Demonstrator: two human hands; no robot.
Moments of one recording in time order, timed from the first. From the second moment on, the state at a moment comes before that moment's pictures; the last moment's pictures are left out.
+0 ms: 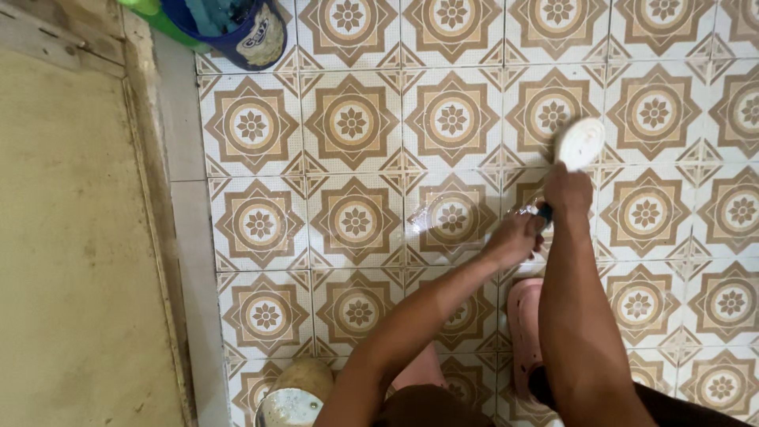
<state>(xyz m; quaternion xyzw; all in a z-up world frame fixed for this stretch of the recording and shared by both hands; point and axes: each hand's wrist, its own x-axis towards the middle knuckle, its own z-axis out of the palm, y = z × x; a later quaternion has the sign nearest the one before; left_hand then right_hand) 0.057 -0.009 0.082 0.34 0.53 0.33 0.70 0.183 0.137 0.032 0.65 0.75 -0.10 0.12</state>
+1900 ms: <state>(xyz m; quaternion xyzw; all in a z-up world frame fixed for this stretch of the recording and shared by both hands) -0.121 -0.132 0.116 -0.08 0.56 0.63 0.53 -0.024 0.237 0.093 0.69 0.70 -0.18 0.04</state>
